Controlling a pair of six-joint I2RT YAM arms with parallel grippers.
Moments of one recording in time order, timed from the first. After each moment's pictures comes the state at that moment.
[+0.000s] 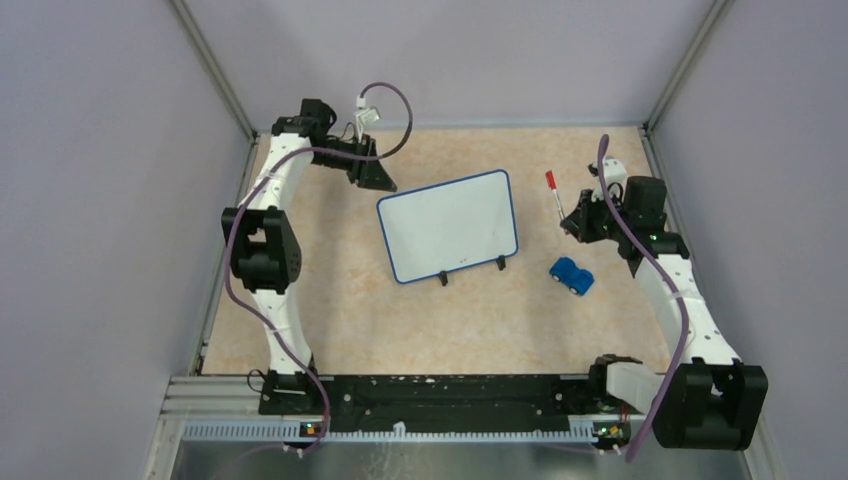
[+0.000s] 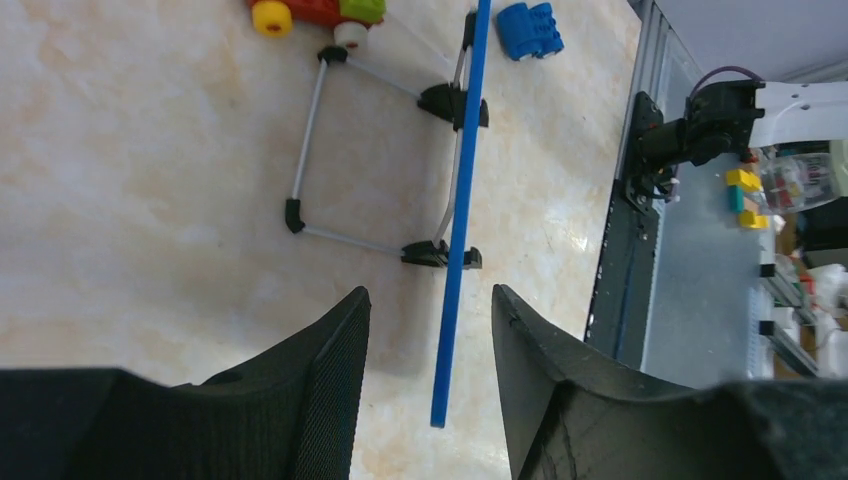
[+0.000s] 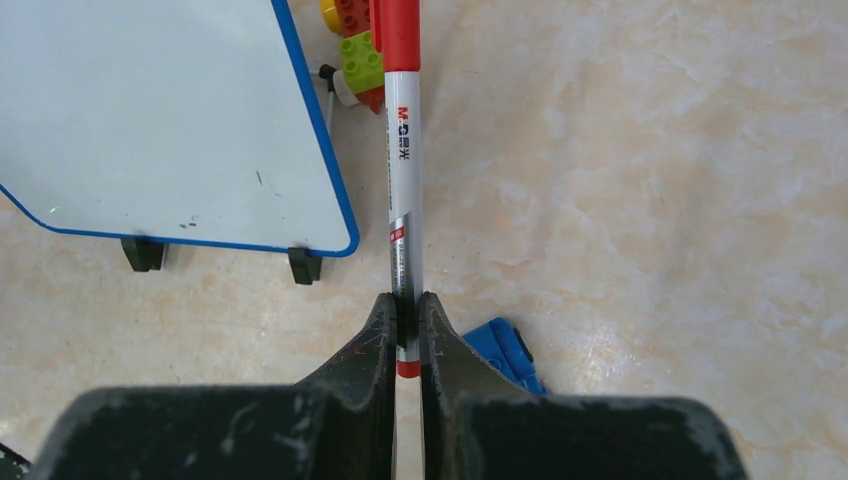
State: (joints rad) left arm -0.08 2.06 2.01 -1.13 1.14 0.51; right arm -0.04 1.10 0.86 -0.39 -0.44 -0.06
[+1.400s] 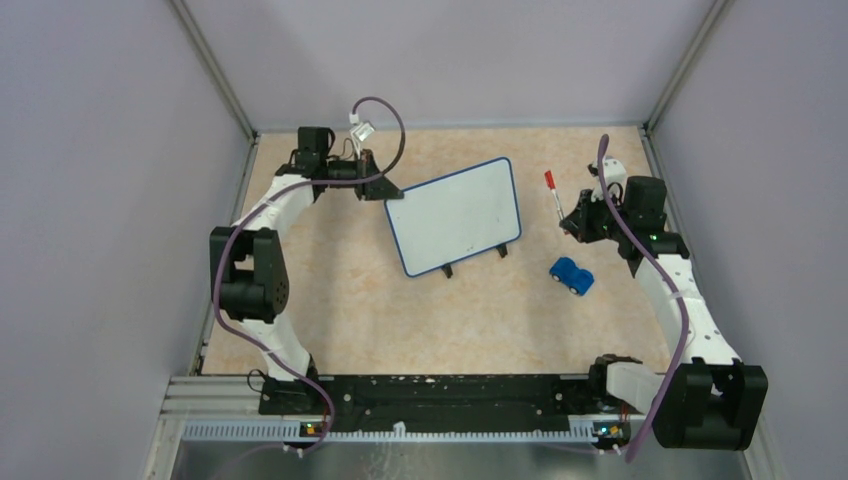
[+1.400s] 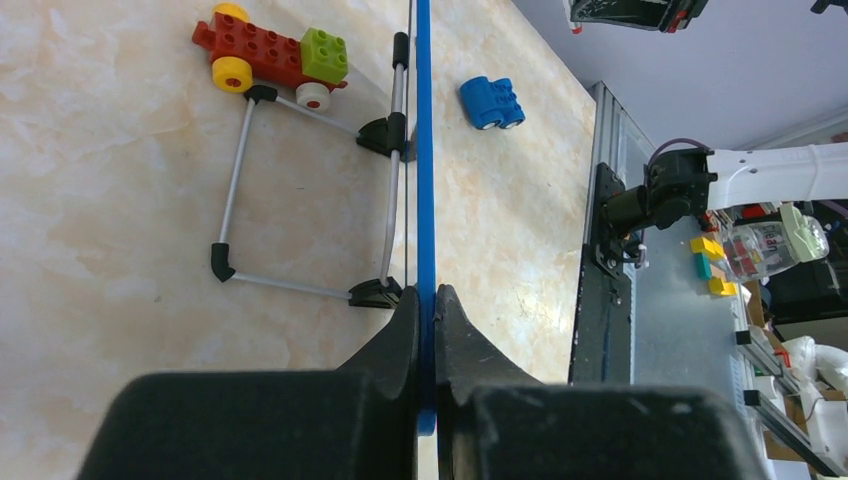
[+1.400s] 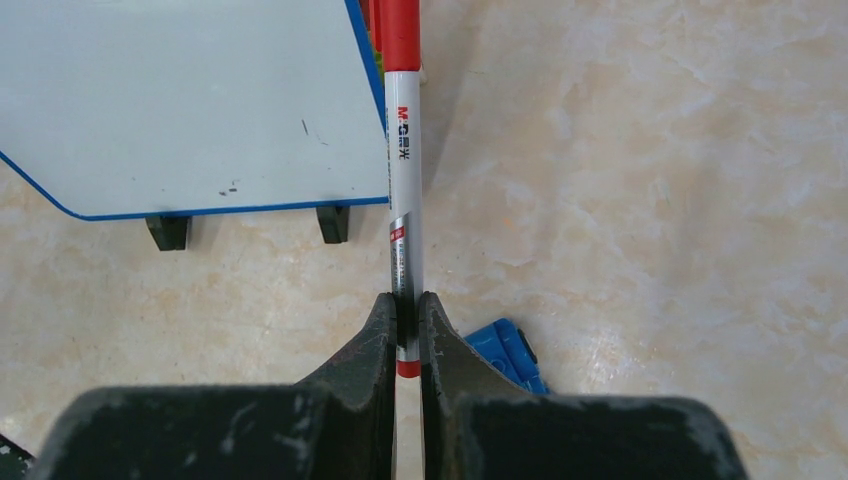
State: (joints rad) left arm -0.09 1.80 1.40 -0.32 1.24 0.01; right arm -0.04 1.10 0.86 -0.39 -0.45 -0.06
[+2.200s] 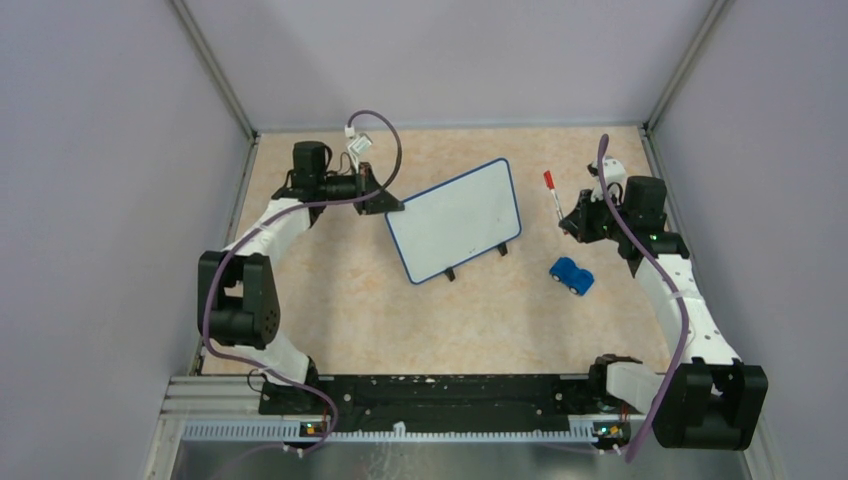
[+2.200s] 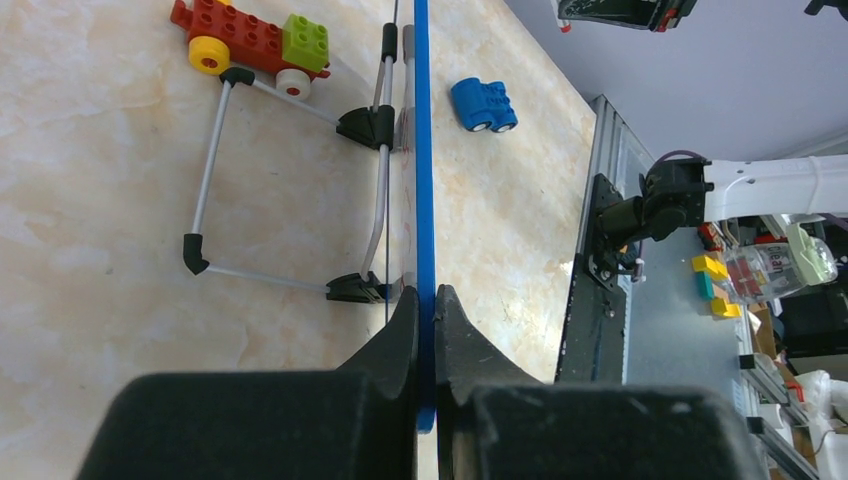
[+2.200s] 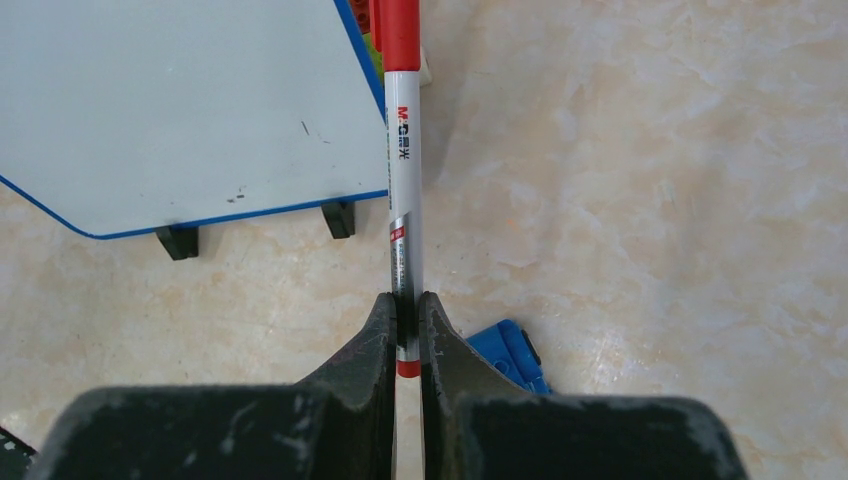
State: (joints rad) left arm -0.11 1.63 1.16 -0.09 1.19 -0.14; right arm -0.04 1.10 0.86 -0.39 -0.47 -0.06
